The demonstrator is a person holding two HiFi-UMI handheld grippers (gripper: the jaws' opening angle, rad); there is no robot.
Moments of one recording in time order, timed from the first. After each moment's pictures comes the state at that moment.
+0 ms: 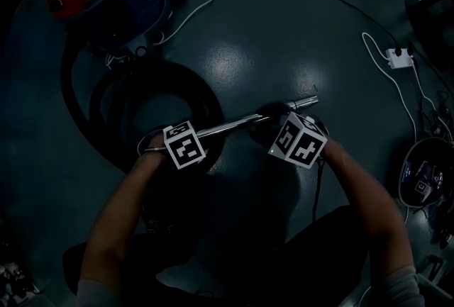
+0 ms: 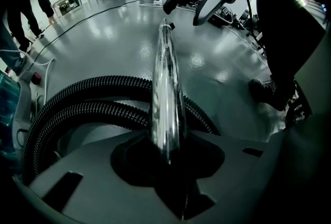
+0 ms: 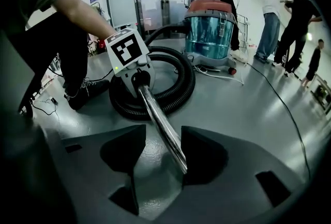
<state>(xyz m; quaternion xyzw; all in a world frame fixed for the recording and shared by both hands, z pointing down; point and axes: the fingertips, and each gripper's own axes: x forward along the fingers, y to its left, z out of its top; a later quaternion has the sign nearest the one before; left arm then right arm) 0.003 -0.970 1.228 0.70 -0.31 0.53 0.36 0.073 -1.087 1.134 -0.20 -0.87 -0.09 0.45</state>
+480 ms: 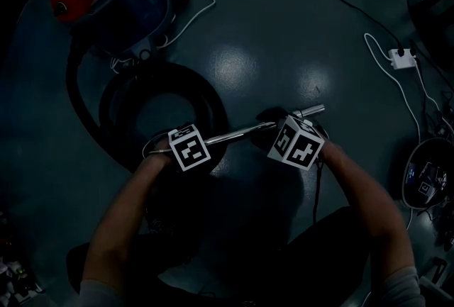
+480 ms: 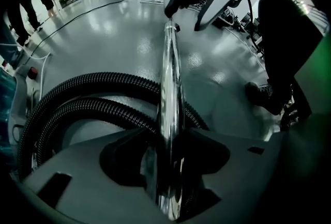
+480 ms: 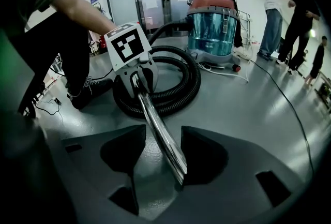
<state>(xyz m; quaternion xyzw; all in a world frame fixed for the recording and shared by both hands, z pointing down) 0.015 -0.963 1.225 0.69 -0.30 0.53 0.39 0.079 -1.078 1.141 -0.22 -0.86 -0.08 0.46</state>
